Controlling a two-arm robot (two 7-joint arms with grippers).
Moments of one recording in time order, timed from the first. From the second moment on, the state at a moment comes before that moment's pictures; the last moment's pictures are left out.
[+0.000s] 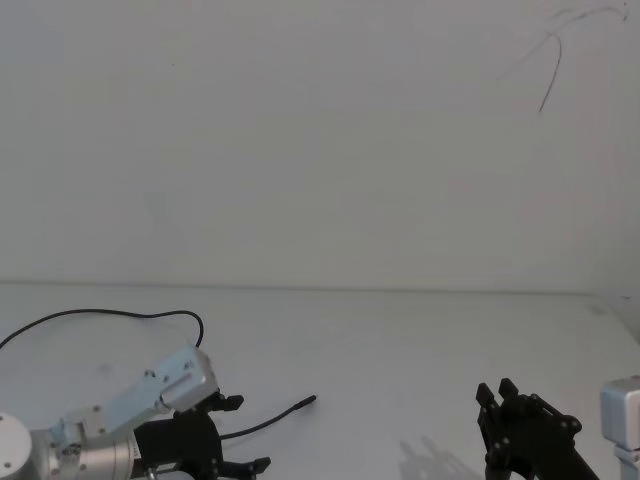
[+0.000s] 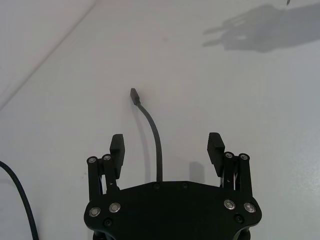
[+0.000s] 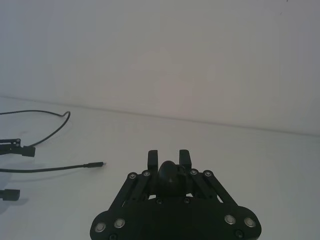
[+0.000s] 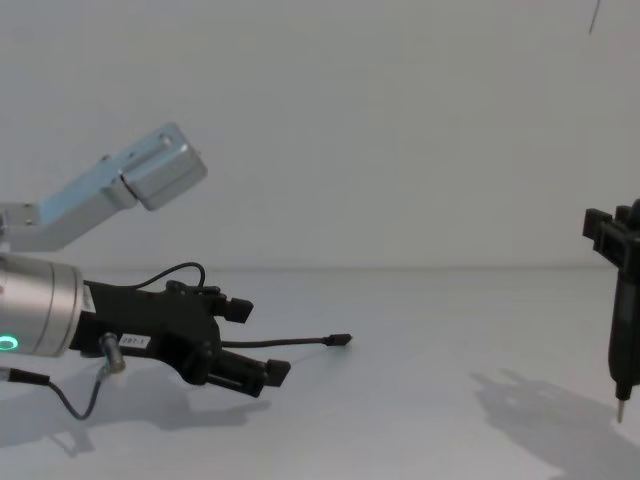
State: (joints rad) left arm -0.61 0.50 0.65 -1.23 -0.23 0.01 -0.71; right arm -0.01 0.34 -0.23 -1.77 0.29 0.03 0.07
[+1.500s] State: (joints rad) left arm -0.63 0.50 0.69 -1.24 -0.13 0.02 -0.68; right arm -0.01 0.34 -0.23 -1.77 0.29 0.03 0.07
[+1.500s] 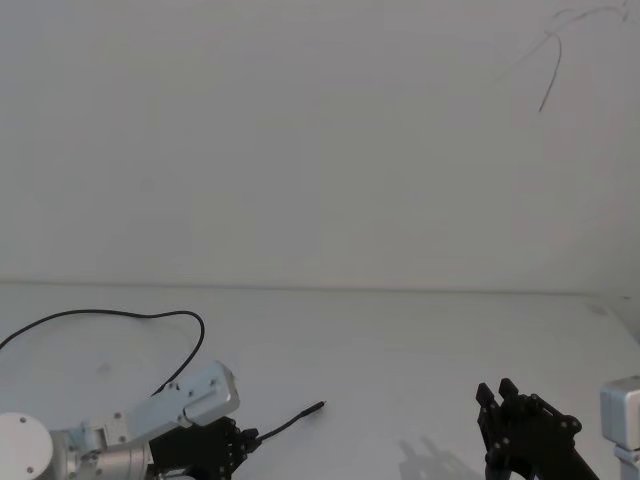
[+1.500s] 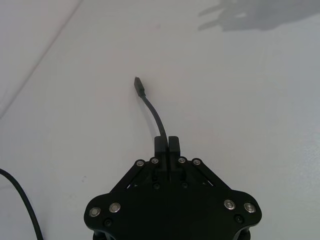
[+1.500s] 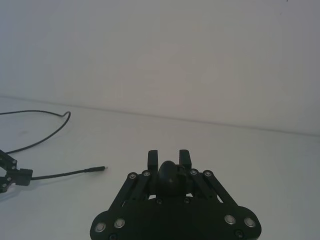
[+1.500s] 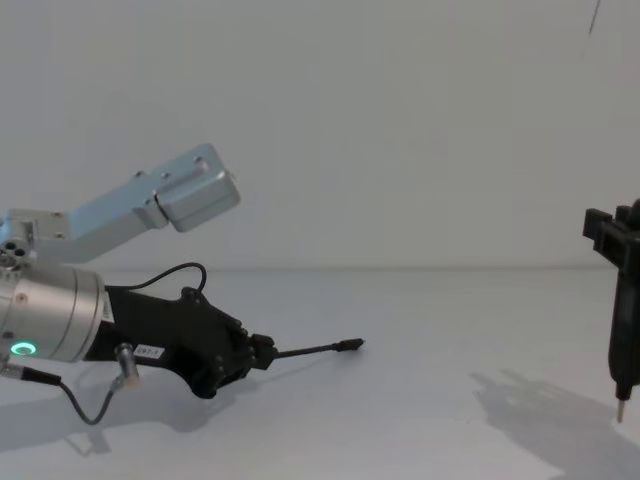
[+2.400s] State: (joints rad) left arm -0.56 0.50 0.57 -1.23 -0.41 -0.11 -0.87; right arm -0.01 0.34 -0.23 -1.77 0.29 0.03 0.07
